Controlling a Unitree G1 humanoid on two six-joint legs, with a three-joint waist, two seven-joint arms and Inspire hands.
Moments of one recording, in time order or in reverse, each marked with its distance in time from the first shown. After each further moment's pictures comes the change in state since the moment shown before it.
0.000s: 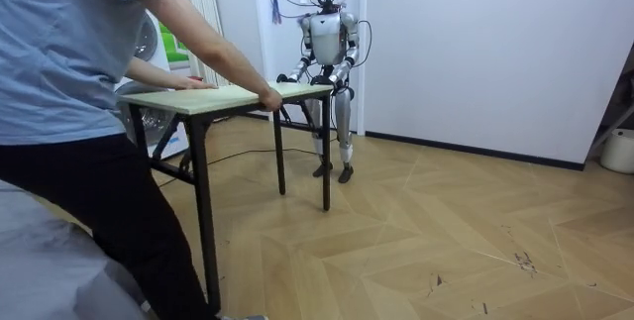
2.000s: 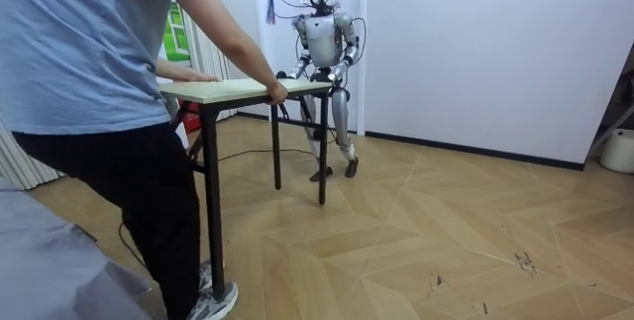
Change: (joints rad) left arm 0.254 0.005 -0.126 -0.269 0.032 -0.093 -0.076; right arm 0.186 -0.084 0.104 -0.272 -0.053 -0.120 0.037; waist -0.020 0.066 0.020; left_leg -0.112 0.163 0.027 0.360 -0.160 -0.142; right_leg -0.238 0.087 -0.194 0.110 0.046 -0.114
